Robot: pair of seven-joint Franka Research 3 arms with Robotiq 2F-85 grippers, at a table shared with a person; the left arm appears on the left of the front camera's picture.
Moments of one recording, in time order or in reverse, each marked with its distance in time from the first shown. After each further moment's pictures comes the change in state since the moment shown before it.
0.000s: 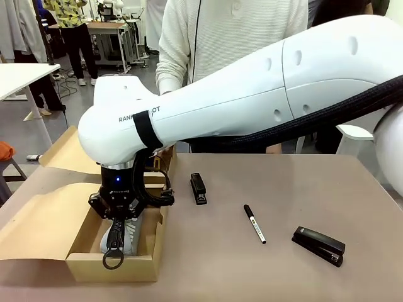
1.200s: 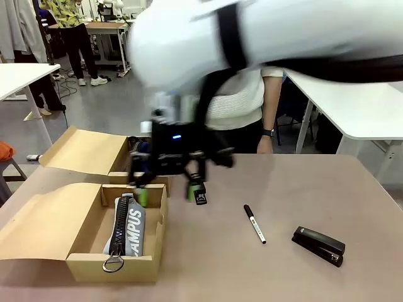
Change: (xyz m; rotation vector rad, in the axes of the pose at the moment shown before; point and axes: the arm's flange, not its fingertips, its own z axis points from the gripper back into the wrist) left arm 0.000 -0.001 0.000 0.001 -0.001 -0.001; right arm -0.095 -0.128 0.133 0.036 0.032 0.158
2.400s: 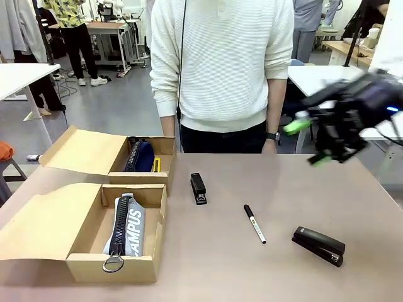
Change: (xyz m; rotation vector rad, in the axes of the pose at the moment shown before) left arm 0.000 0.001 0.000 0.001 0.000 -0.001; right arm -0.119 -0.343 0.079 0.851 -0.311 -0.149
